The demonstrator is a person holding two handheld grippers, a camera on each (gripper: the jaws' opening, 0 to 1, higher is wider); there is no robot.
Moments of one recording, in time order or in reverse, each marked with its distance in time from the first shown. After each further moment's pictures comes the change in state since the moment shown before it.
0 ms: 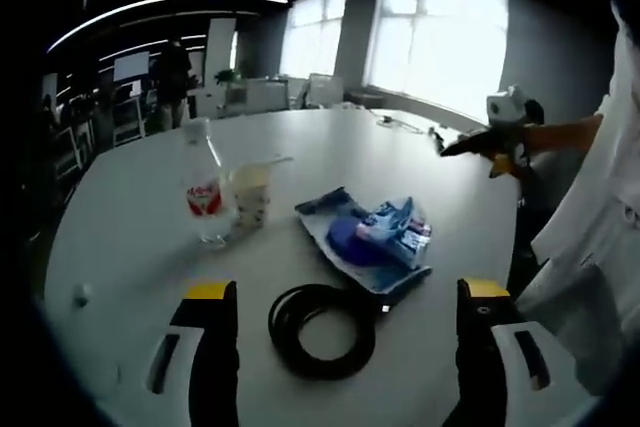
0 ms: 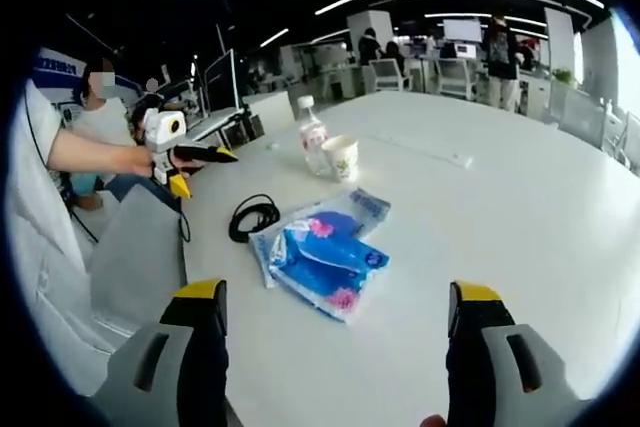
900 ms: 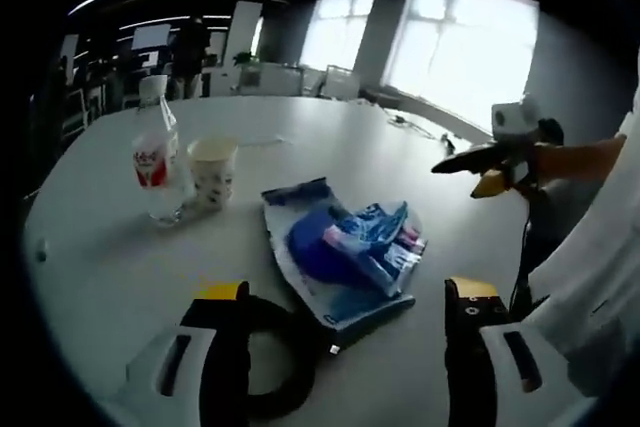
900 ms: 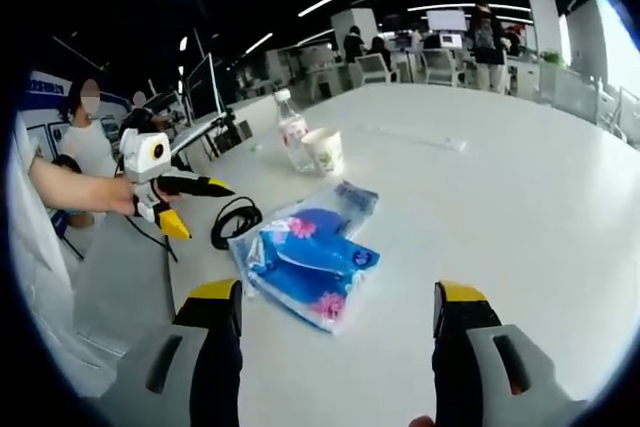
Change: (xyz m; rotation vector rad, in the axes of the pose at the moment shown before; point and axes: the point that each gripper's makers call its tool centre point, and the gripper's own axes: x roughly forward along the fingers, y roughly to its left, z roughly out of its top) left arm 0.075 -0.032 -0.016 -0.141 0.032 0.031; right arm 0.035 -0.021 -0.013 0.085 -0.002 -0.020
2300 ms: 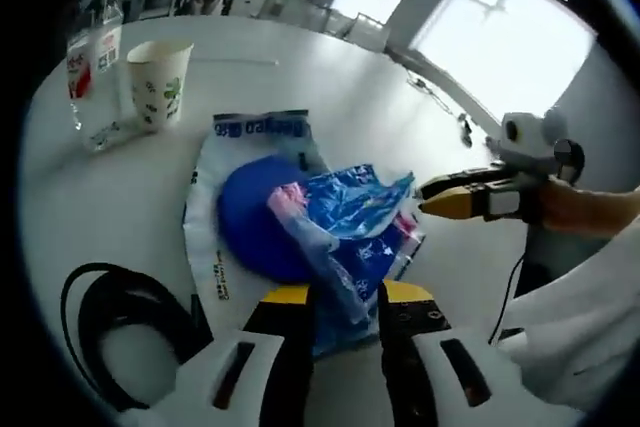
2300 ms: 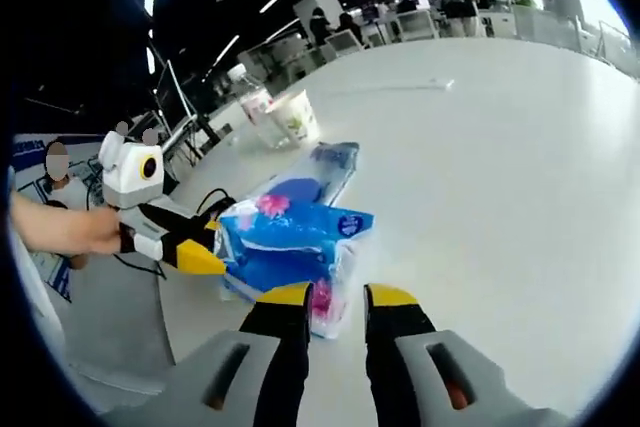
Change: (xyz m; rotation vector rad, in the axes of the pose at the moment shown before) left arm 0.077 -0.034 -0.033 -0.242 0.220 -0.021; right arm 0.055 -0.012 -0.042 0.204 0.072 0.011
